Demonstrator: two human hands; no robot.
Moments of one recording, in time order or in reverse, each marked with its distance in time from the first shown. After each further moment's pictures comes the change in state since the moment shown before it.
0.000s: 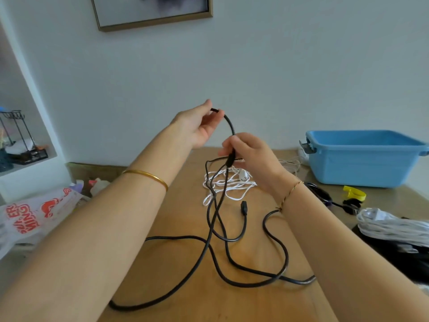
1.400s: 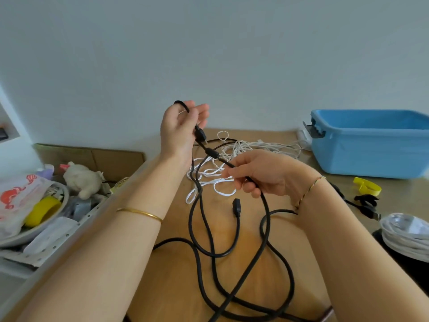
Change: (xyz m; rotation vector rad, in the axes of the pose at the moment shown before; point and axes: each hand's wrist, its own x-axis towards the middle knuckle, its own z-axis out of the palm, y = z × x) left_hand 0.075 -0.089 -0.050 0.216 -0.134 0.465; right_hand 0.026 0.044 -0.036 -0.174 -0.404 0.600
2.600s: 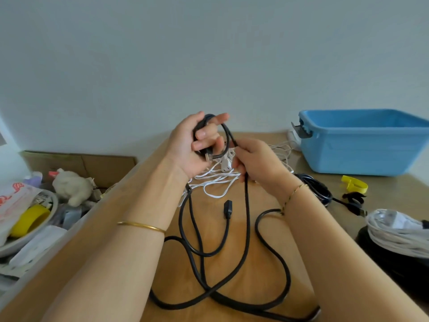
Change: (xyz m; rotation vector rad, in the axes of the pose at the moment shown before) left_hand -0.026 0.023 0.029 -0.416 -0.422 -0.622; right_hand 0.012 0.018 -0.007 -0.087 0.492 -0.334
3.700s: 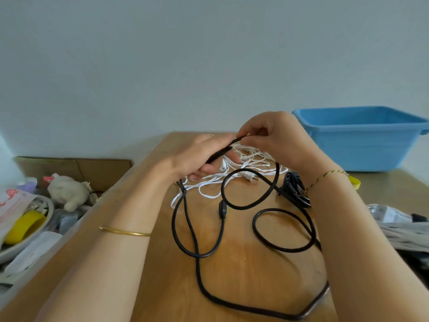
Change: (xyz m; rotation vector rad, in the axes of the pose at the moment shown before) left_hand -0.007 0.000 0.001 1.202 -0.107 -0.087; right_hand -0.011 -0.027 -0.053 -0.466 0.124 -0.379
